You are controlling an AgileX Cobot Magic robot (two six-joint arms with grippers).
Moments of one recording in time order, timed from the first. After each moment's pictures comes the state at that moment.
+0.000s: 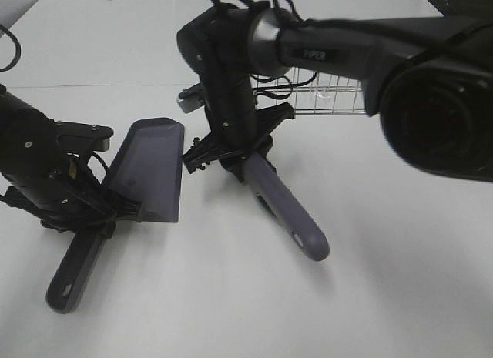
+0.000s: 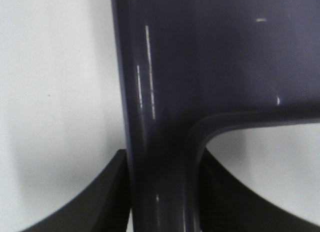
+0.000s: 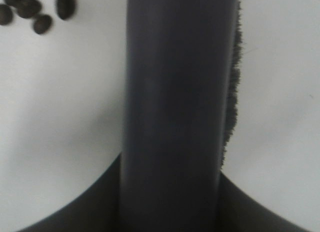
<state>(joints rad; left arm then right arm) -0.41 1.94 -0.89 0.19 0.38 -0.45 0.70 2.53 -2.11 -0.25 1.23 0.30</state>
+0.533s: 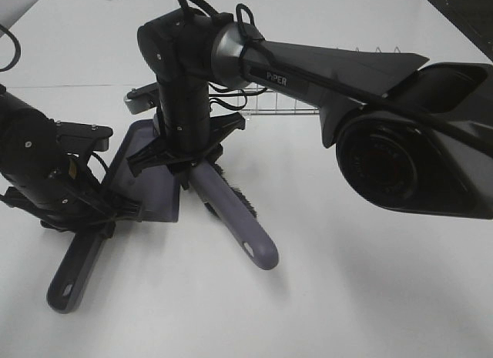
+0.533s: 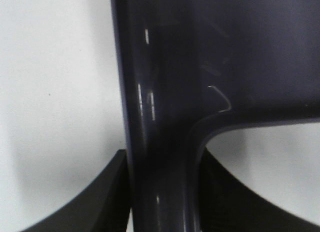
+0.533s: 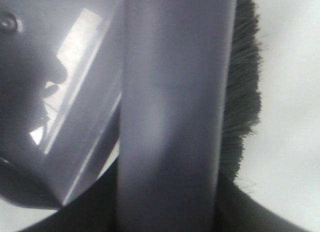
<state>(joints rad) -0.41 1.94 -0.89 0.19 0.38 -0.45 0.76 2.62 -2.33 -0.06 1.24 0.21</state>
